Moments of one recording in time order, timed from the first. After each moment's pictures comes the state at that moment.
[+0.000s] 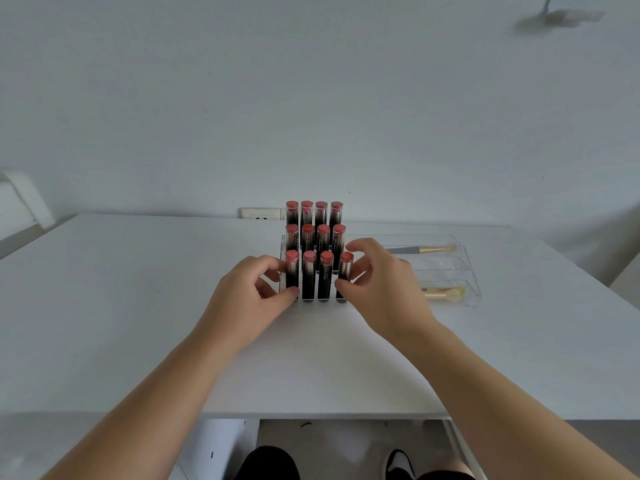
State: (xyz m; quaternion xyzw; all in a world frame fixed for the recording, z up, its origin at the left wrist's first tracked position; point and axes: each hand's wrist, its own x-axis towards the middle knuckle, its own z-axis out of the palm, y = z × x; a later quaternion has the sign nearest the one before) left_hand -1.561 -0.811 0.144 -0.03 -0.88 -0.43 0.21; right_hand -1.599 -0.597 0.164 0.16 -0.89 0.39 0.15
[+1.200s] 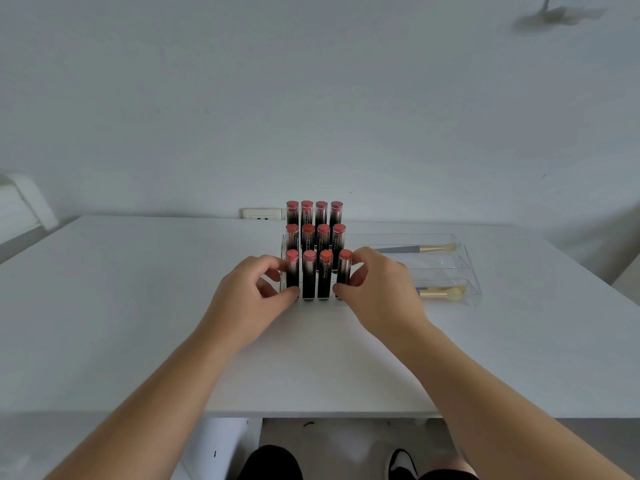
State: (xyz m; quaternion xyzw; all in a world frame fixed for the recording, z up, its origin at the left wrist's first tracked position) left_hand -1.562 -0.811 0.144 -0.02 -0.88 -0.43 0.20; right_hand -1.596 -0.607 0.164 0.09 -0.92 0.38 0.11
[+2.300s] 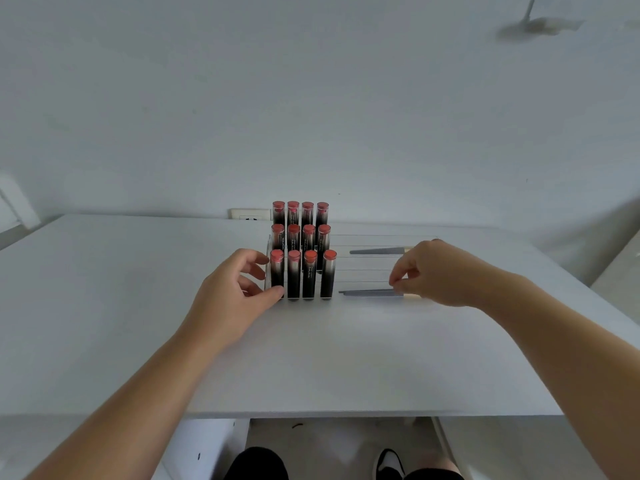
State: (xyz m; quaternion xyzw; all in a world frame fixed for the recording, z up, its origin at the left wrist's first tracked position) left_hand -1.565 -0.815 0.142 -0.01 -0.87 -0.46 0.20; right_hand -1.630 -0.506 0.215 0.21 -0.97 0.10 -0.01
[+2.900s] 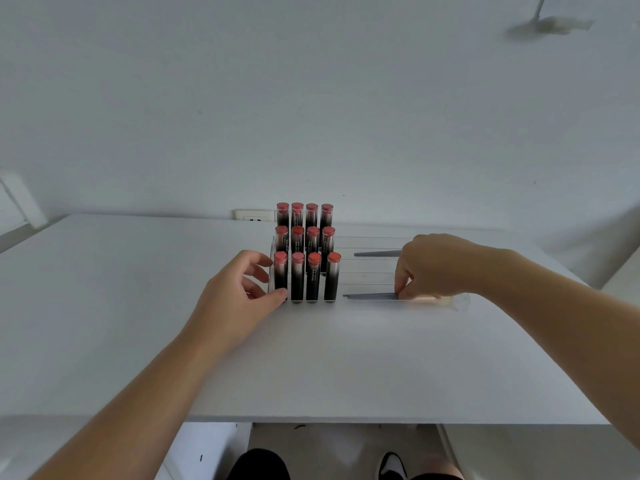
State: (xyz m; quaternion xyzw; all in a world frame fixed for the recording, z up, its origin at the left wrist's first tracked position) left_hand -1.566 -0.815 0.141 0.00 -0.87 -0.45 0.19; right_hand -1.651 -0.517 0.228 0.30 -0.95 -0.10 -0.06
